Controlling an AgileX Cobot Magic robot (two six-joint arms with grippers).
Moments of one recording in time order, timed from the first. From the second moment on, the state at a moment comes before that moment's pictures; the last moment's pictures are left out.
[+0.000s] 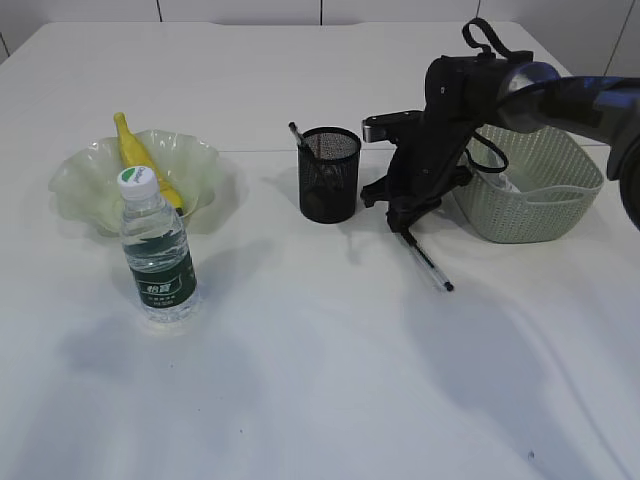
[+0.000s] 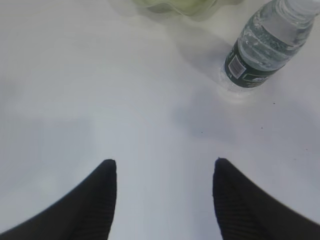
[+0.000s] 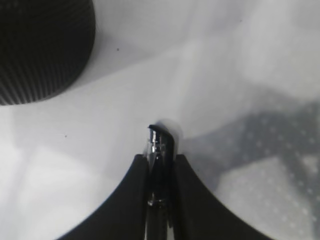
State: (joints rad) left arm -0.04 0.96 -0.77 -0.05 0.78 0.00; right arm 0.24 2.51 -2.15 0.10 1.01 -0.15
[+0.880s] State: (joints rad) left arm -0.04 0.96 -0.77 -0.05 0.80 0.00; right arm 0.24 2.31 -2.15 0.12 1.21 -0.15
